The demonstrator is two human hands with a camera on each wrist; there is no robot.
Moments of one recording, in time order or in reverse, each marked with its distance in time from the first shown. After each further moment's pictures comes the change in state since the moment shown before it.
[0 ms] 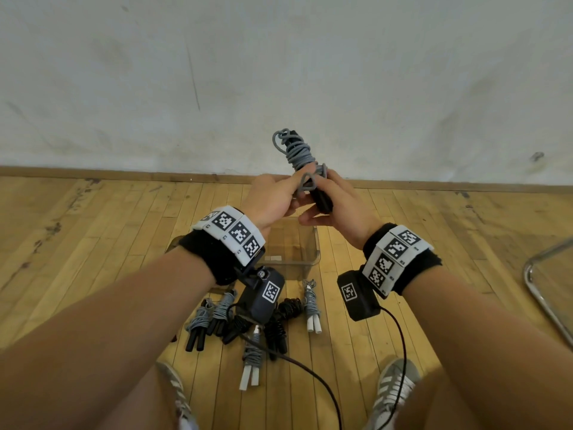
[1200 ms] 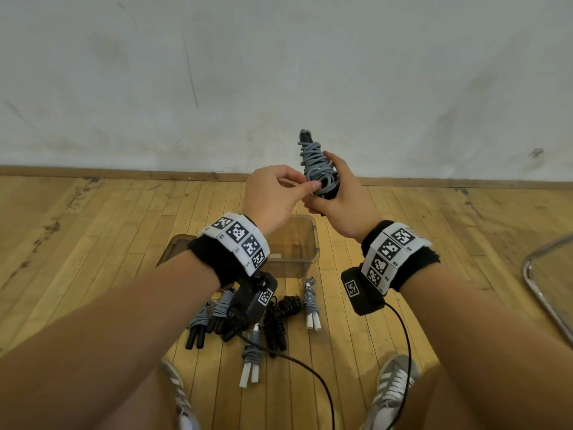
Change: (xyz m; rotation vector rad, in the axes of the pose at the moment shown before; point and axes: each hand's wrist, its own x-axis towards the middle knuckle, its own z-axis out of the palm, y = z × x) left_hand 0.000 -0.011 0.005 0.291 0.153 0.300; right_hand 0.003 0.009 -0.009 -0.333 0.139 -0.170
